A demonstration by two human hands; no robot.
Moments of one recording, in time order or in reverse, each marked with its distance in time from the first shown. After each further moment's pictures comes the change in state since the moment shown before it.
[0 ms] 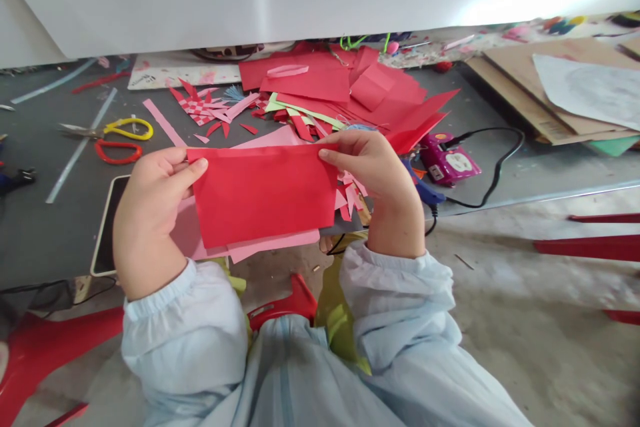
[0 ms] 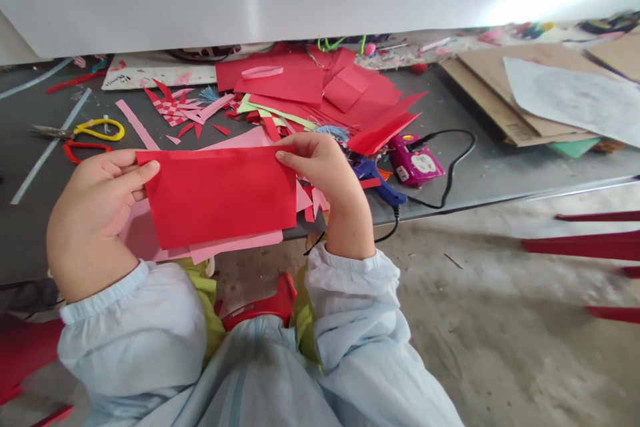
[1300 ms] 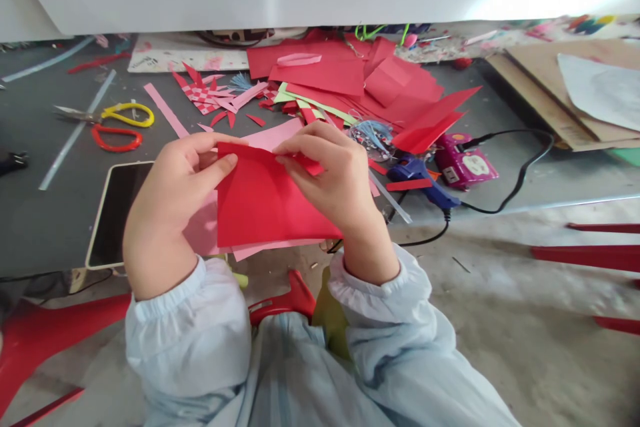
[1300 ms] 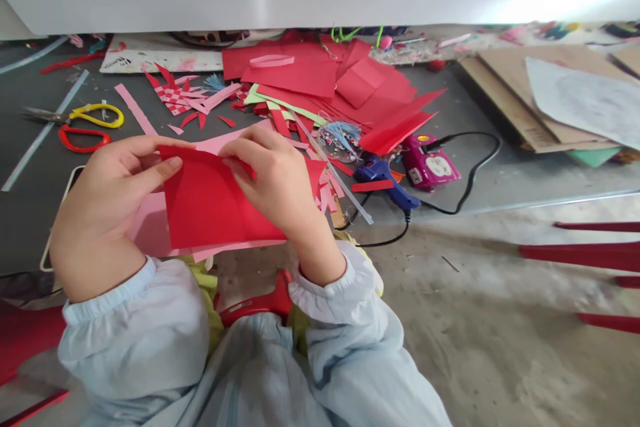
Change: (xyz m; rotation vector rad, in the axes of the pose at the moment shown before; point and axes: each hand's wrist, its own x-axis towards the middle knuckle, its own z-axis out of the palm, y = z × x) left_hand -0.006 0.003 0.011 0.181 -0.210 0.154; right_hand -0.017 -0.019 0.068 -0.457 0.148 -0.739
